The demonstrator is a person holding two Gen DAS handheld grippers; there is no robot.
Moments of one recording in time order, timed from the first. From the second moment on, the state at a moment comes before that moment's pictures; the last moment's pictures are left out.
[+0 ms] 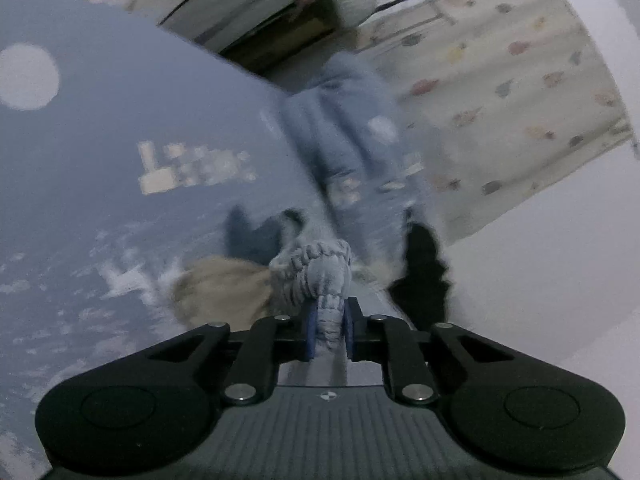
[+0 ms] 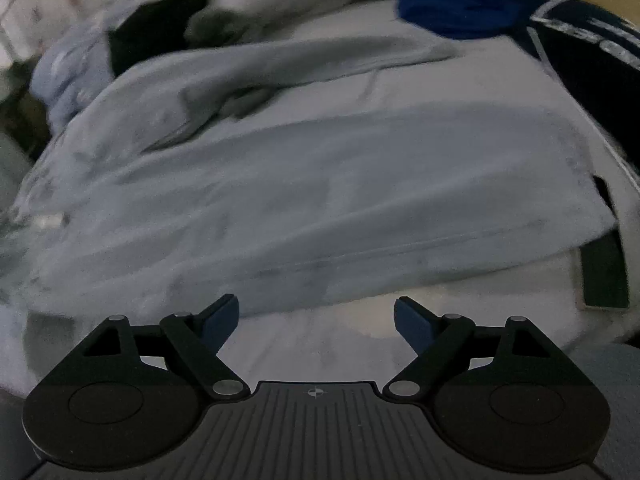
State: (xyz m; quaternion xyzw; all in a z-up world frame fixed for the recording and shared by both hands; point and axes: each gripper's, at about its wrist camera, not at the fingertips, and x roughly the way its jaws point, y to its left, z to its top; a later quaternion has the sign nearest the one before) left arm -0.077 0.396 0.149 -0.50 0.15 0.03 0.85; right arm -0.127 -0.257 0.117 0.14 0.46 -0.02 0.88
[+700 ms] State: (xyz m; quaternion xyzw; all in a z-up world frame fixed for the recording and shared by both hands) left arm -0.088 0.364 0.191 -0.49 0.17 0.08 0.85; right arm -0.136 -0.426 0.061 0.42 0.36 -0.24 0.80
